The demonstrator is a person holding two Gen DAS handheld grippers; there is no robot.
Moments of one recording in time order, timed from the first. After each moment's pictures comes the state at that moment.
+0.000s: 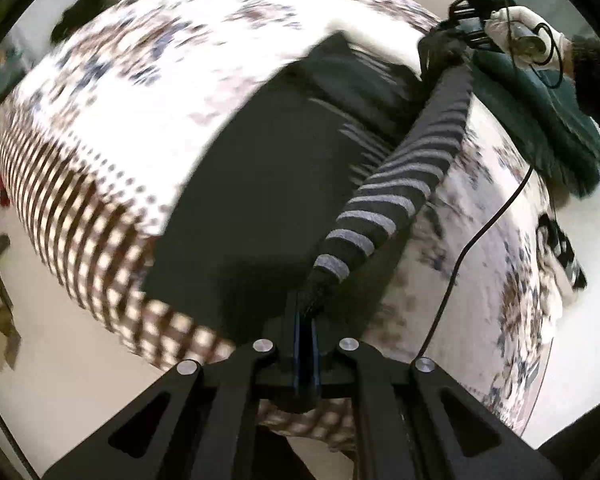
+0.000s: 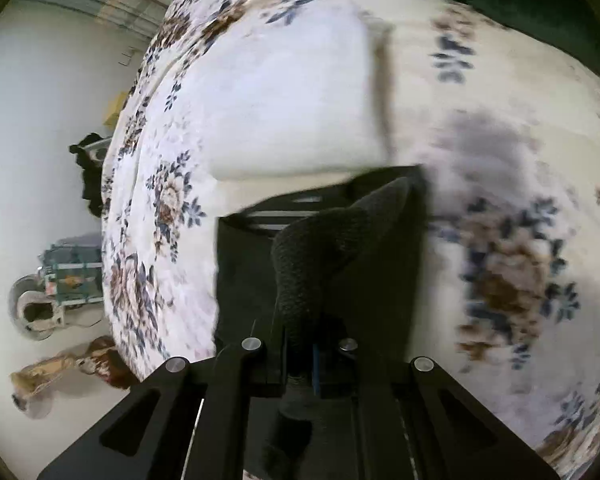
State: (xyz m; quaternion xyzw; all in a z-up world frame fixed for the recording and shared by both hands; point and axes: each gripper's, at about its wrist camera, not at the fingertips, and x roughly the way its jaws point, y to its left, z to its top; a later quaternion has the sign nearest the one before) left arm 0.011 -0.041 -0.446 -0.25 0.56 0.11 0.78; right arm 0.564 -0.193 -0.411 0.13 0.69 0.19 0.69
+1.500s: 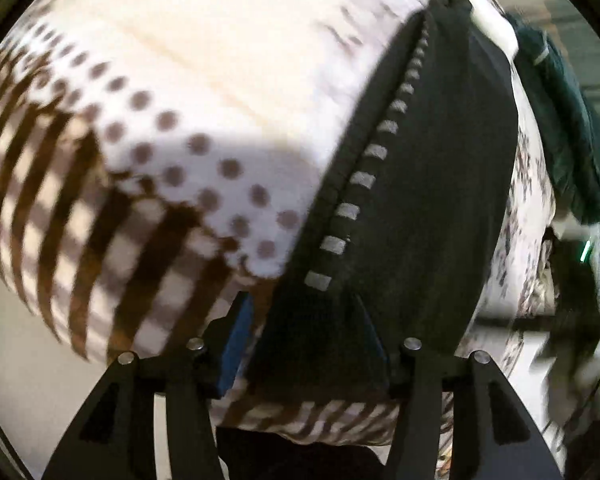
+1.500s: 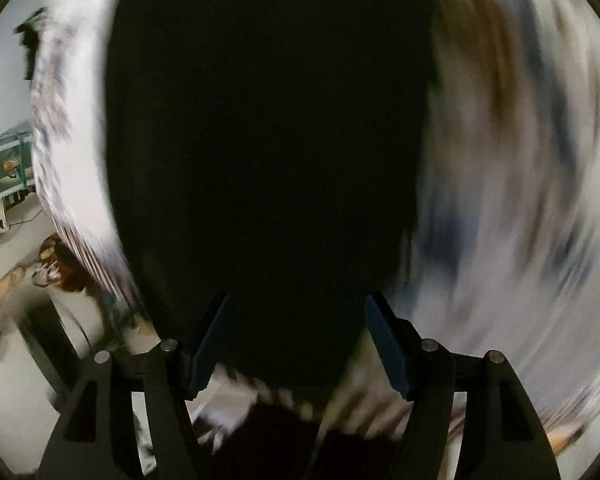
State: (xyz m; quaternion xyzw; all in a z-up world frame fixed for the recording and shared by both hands) left arm 0.036 0.094 -0.580 -0.33 0.65 0.04 0.68; right arm 0.167 -0.139 -0.586 0.06 0.84 0.16 0.51
